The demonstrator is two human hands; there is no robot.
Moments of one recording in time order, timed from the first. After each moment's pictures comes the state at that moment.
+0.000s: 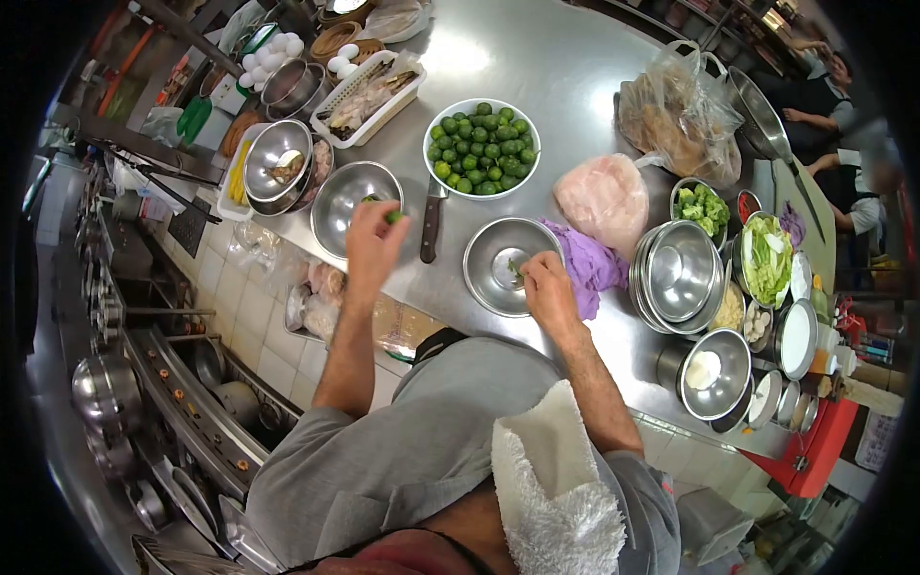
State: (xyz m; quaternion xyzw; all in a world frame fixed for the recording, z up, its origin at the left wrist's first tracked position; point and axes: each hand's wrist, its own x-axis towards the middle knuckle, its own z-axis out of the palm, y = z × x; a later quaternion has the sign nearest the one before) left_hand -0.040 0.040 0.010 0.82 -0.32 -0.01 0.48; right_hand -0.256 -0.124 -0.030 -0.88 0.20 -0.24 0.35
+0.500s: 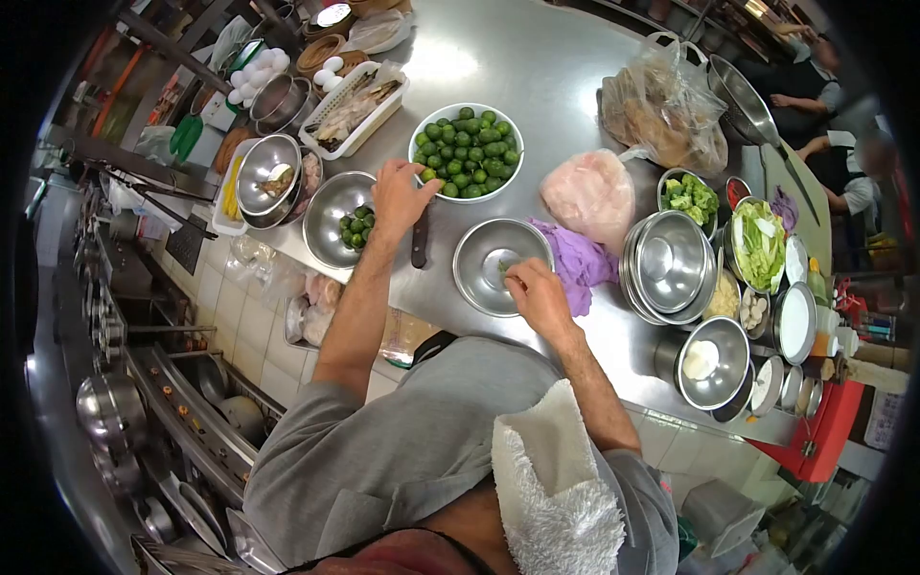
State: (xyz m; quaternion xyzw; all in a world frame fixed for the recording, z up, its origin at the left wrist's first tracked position) left_hand -0.006 -0.045 -0.012 0.89 -0.37 0.02 0.28; right_hand -0.263 -0.119 -0.014 -0.86 0.23 -0.17 0.42
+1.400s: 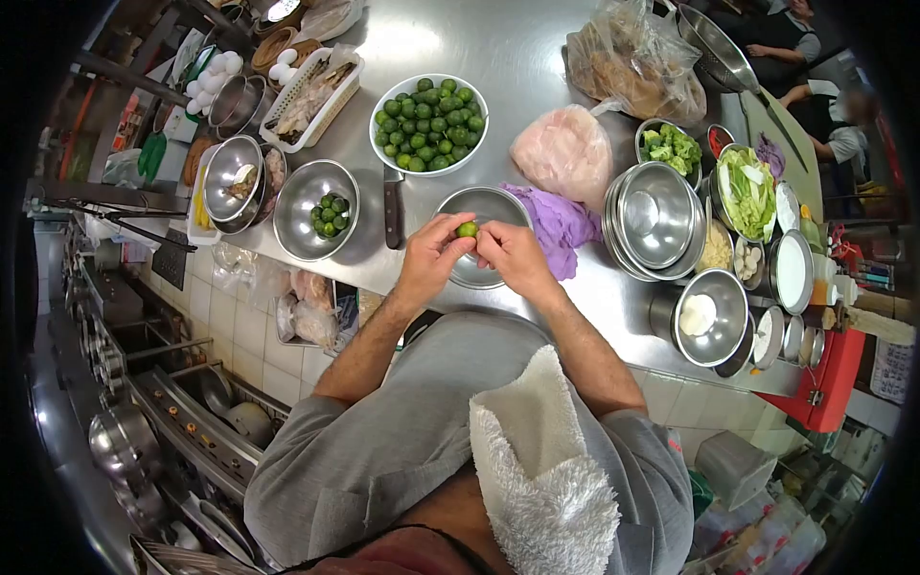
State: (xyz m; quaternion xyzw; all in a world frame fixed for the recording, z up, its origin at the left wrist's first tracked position) left_hand -0.128 -0.014 -0.009 0.60 -0.44 -0.28 0.60; right_hand -0.251 -0.123 0.000 -0.70 0.25 -0.10 0.67
